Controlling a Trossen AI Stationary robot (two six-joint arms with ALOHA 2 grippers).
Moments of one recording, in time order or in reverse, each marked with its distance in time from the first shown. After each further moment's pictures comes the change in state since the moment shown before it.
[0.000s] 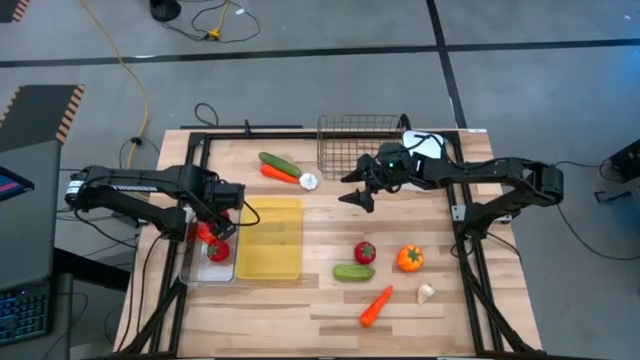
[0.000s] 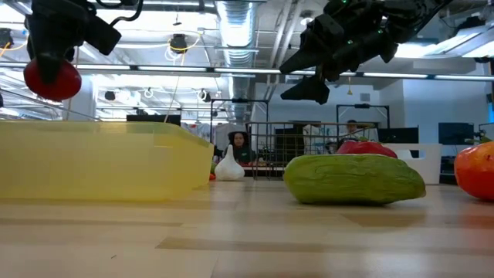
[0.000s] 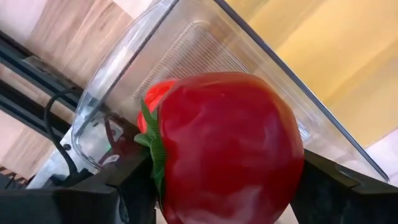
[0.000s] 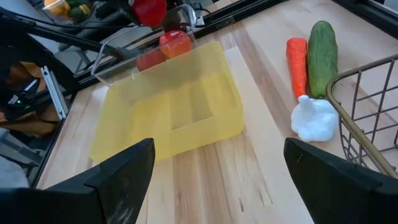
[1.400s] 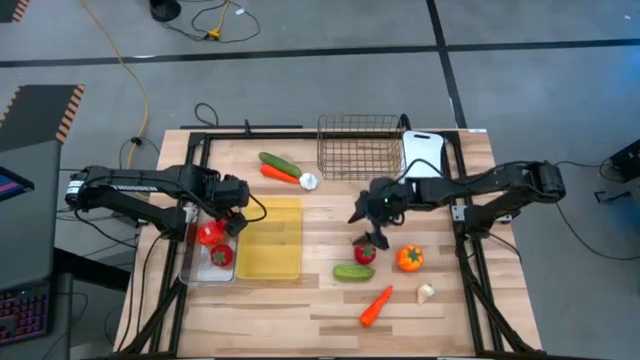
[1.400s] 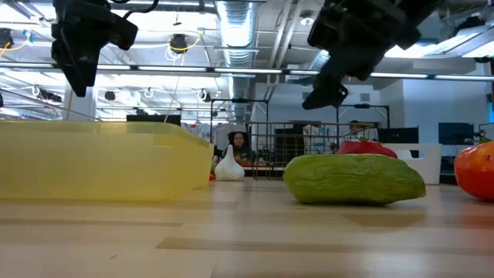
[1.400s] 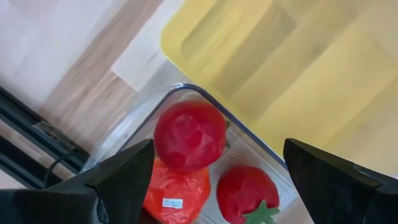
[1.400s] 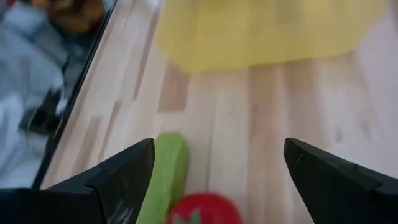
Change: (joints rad) left arm 0.001 0.001 0.000 0.170 -0.142 0.006; right arm 0.276 0.000 0.001 -0.250 -0.002 -0.108
